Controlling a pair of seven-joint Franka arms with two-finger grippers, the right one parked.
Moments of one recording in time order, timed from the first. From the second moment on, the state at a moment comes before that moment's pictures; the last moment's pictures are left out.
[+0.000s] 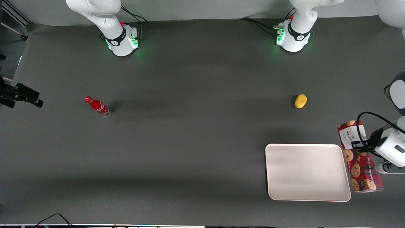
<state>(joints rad) 0.02 0.49 0.00 -1.28 0.01 1.84 0.01</state>
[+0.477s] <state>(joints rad) 0.03 0.68 0.04 -1.32 -0.04 2.05 0.03</state>
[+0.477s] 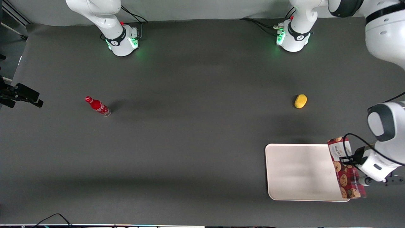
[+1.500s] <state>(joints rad) 0.05 0.83 0.07 -1.31 -0.06 2.19 0.10</state>
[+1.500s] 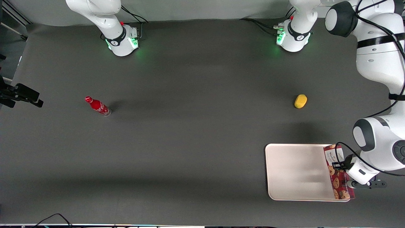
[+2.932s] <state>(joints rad) 0.06 0.85 0.07 -1.33 -0.06 2.19 0.10</state>
